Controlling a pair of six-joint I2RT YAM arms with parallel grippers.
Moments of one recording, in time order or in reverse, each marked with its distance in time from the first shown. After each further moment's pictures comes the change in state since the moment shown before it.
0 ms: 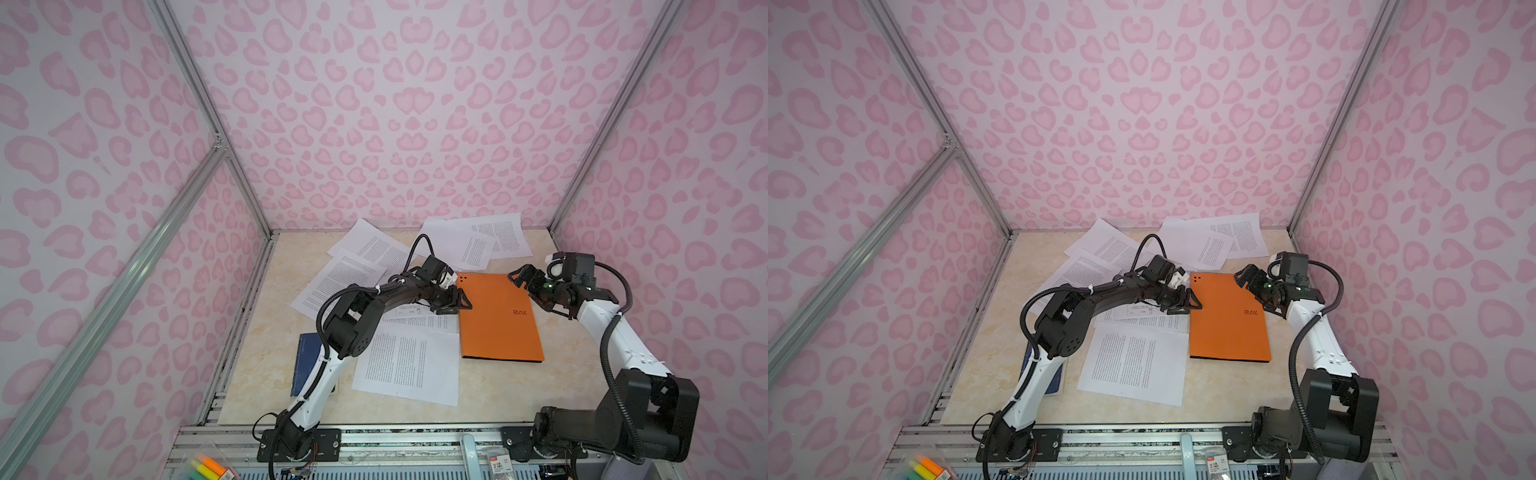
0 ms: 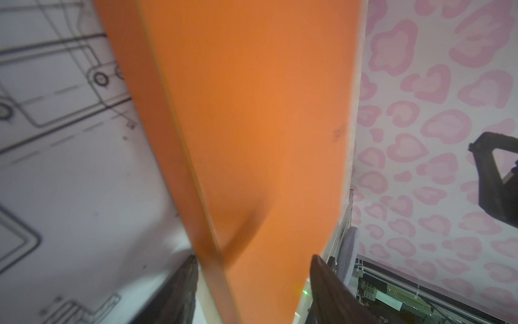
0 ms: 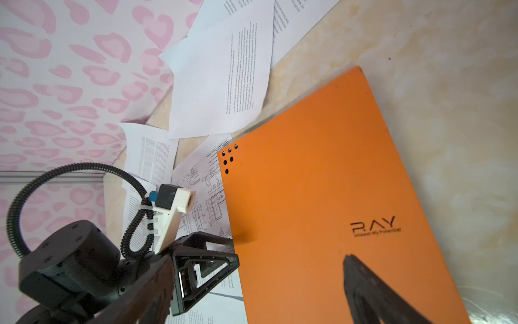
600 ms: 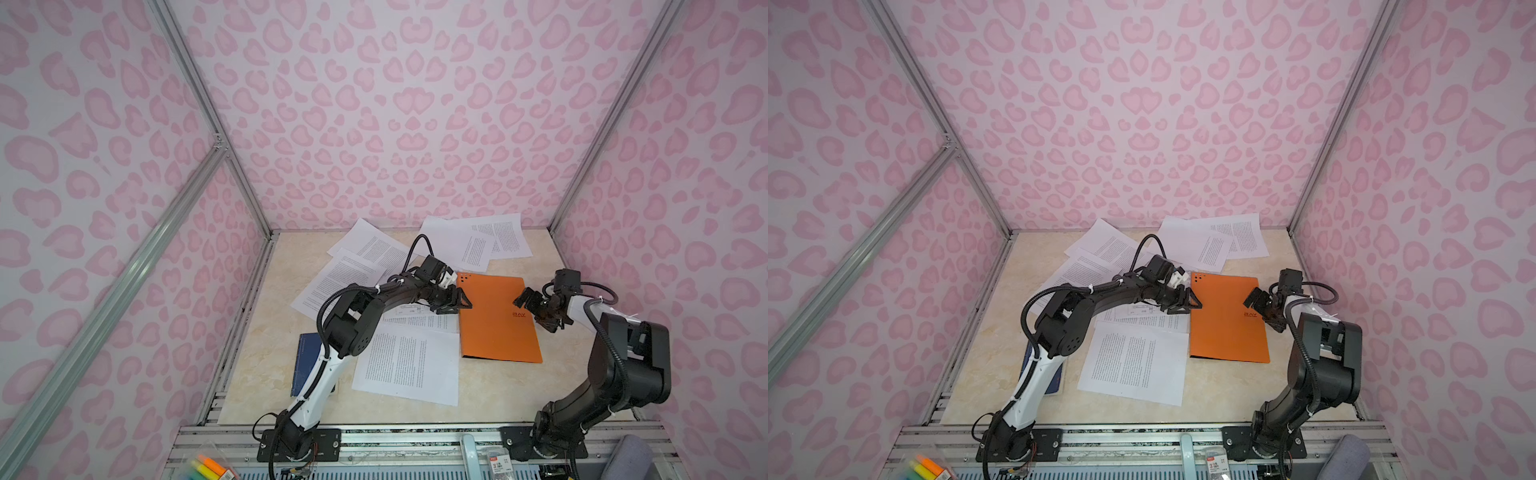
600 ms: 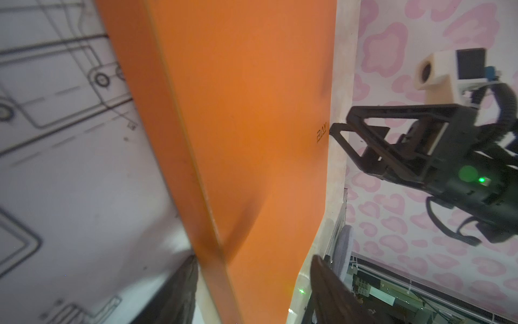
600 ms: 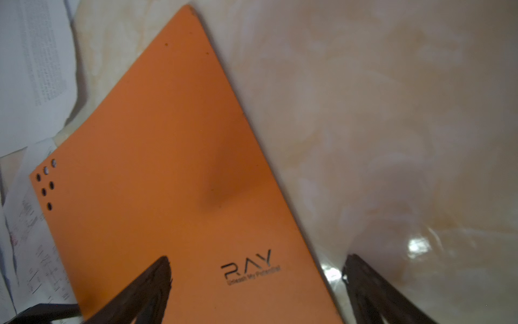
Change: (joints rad) left arm 0.008 0.010 -0.005 0.028 0.027 -0.011; right arm -0.130 0.315 -0.111 0.182 0.103 -0.077
